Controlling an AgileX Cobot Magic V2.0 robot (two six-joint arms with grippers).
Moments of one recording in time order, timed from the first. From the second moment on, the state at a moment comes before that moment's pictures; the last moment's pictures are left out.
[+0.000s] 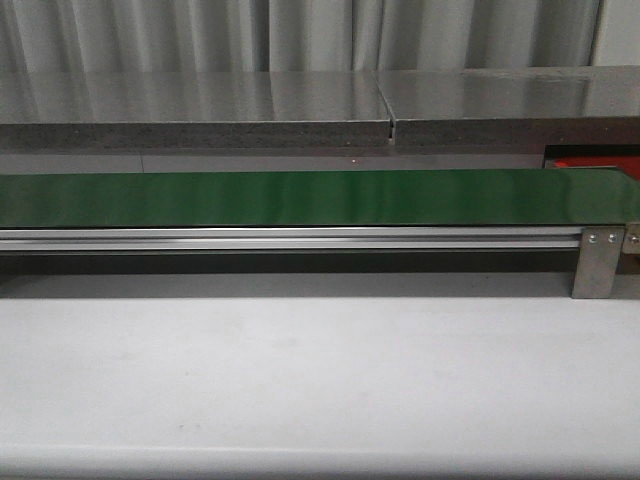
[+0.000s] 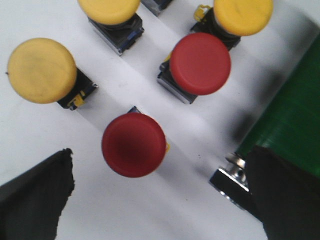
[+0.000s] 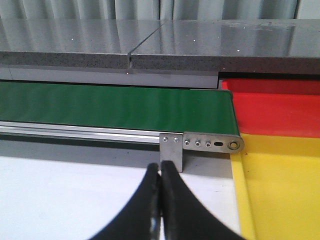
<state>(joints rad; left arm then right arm) 0.45 1.81 -1.32 -0.01 0.76 -0.10 0.10 -0.01 0.03 0.08 0.13 0.00</state>
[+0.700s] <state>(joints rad) 0.48 1.90 -1.33 -0.03 0.73 -0.10 0.10 -0.01 0.03 0.08 0.13 0.00</state>
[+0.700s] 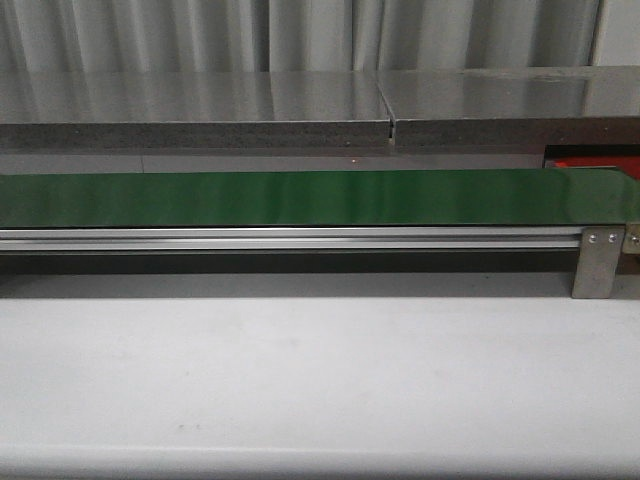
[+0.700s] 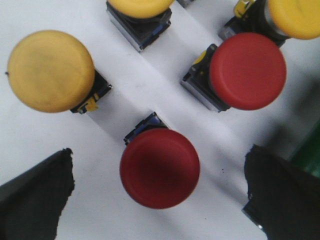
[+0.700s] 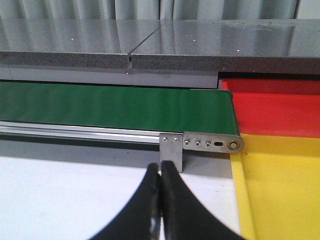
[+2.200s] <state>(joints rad) 0.40 1.67 -1.48 -0.12 0.85 0.04 0.10 -0.01 0.03 0.08 0.13 0.00</state>
